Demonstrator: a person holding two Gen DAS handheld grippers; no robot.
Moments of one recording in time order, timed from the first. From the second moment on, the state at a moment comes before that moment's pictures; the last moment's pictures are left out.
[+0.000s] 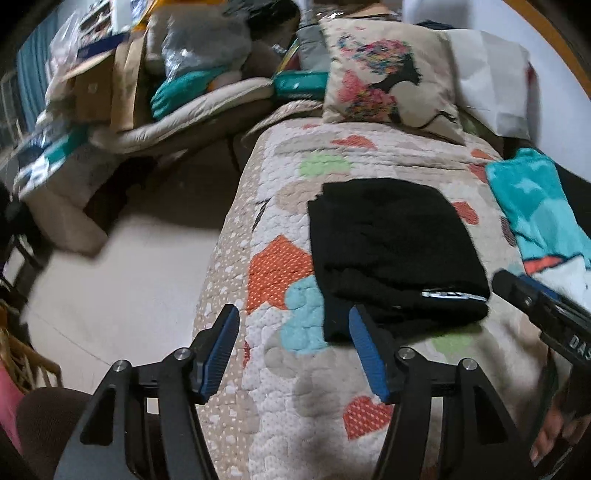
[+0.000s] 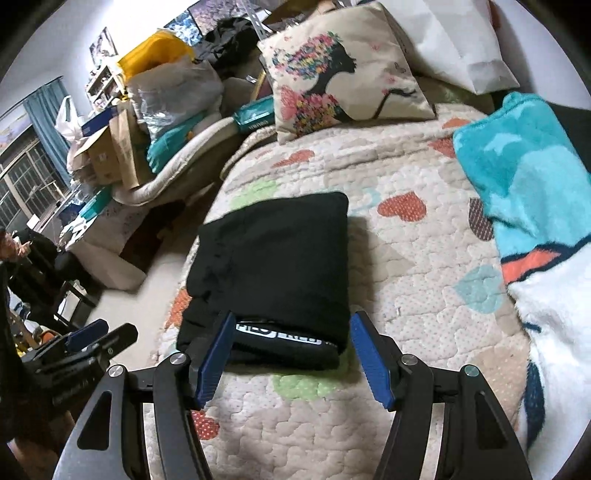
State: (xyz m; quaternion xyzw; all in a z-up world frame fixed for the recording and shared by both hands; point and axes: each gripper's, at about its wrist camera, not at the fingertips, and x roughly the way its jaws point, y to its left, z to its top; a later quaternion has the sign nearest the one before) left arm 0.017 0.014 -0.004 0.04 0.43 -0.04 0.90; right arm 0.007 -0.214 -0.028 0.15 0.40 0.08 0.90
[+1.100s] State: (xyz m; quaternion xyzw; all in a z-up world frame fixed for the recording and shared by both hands) left arm -0.021 -0.011 0.030 0.05 0.40 -0.05 0.92; right arm -0.011 -0.222 -0.011 0.15 0.36 0.08 0.92
